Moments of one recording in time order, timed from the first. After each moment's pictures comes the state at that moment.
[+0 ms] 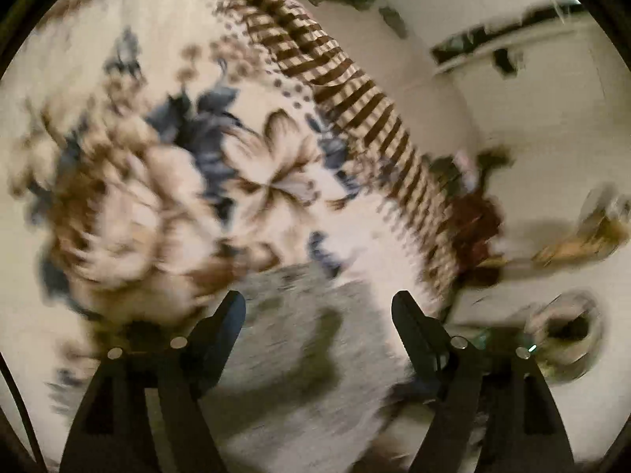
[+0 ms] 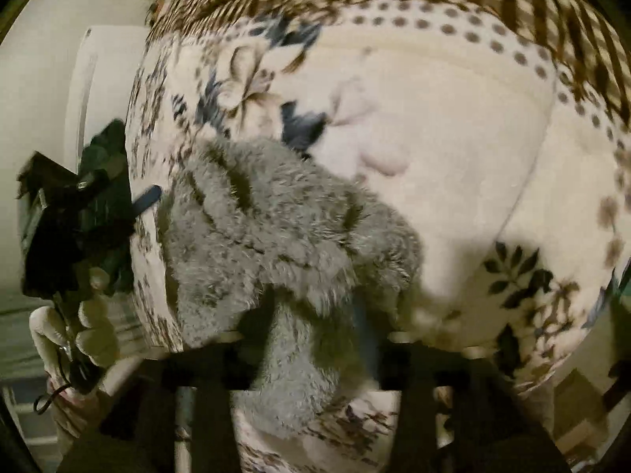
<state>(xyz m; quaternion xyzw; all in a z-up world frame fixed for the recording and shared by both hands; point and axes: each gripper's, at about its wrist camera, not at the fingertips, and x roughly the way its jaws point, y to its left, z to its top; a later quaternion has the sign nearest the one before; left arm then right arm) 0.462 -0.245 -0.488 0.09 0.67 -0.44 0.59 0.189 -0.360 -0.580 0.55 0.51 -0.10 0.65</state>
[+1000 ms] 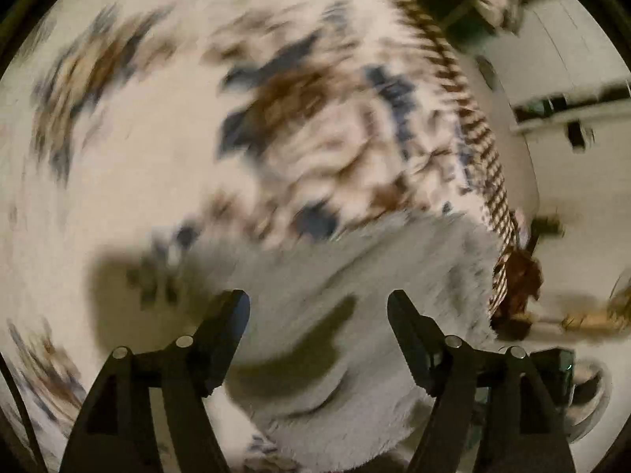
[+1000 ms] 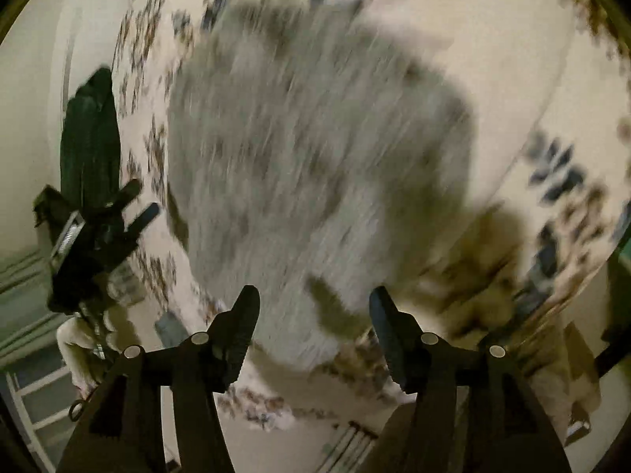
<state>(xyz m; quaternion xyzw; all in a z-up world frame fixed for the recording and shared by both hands) 0.463 -0.052 -0.520 -0.02 0.72 -0.27 0.64 0.199 -0.266 -0.569 0.55 0.60 -0.06 0.58</state>
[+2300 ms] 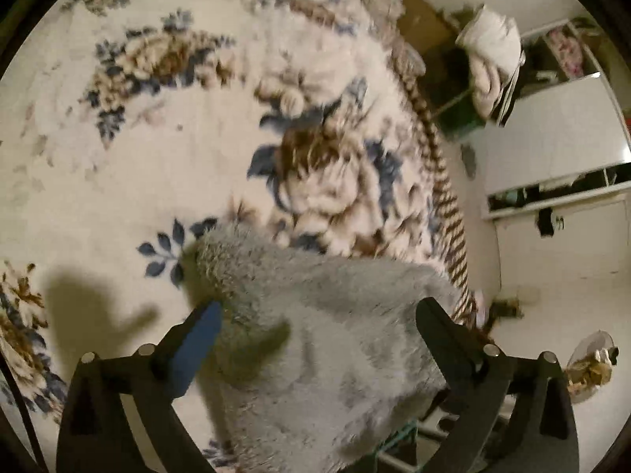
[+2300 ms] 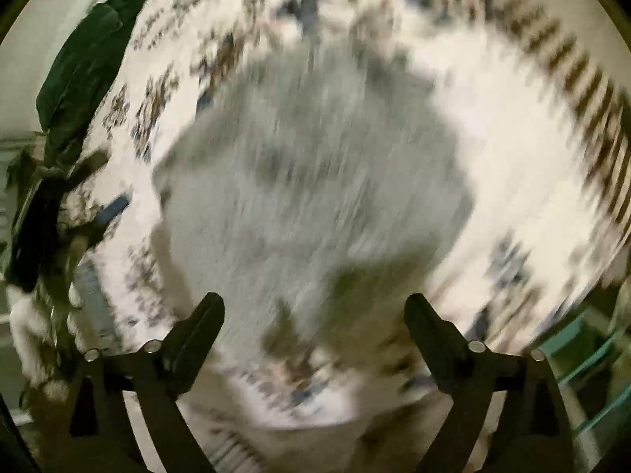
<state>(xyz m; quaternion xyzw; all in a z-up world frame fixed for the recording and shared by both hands) 0.434 -0.014 -0.477 -0.16 0.62 -0.26 0.72 0.242 -0.278 -0.497 0.32 0.64 -0.07 0.70</state>
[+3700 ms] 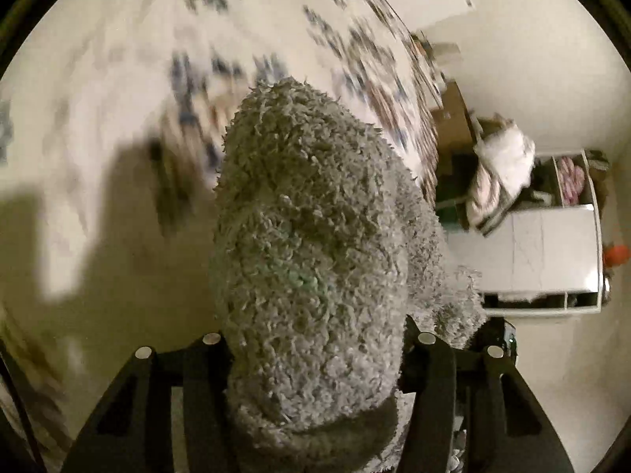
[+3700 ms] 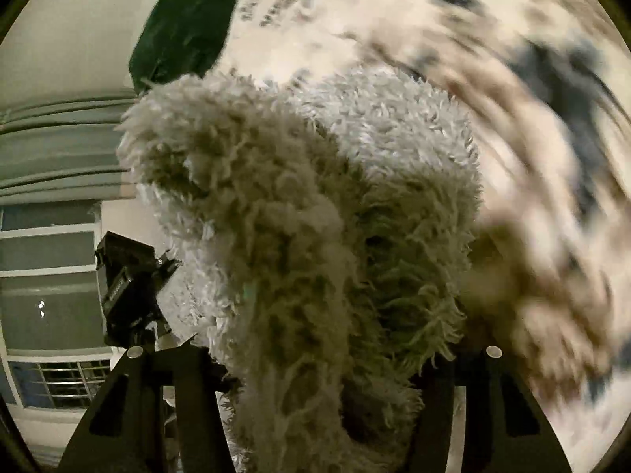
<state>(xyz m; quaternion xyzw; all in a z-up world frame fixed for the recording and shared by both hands) 0.574 0.086 -0.506 -0.34 0.59 -0.19 0.71 0.539 -0.261 -0.577 0.40 0.61 0.19 0.66</state>
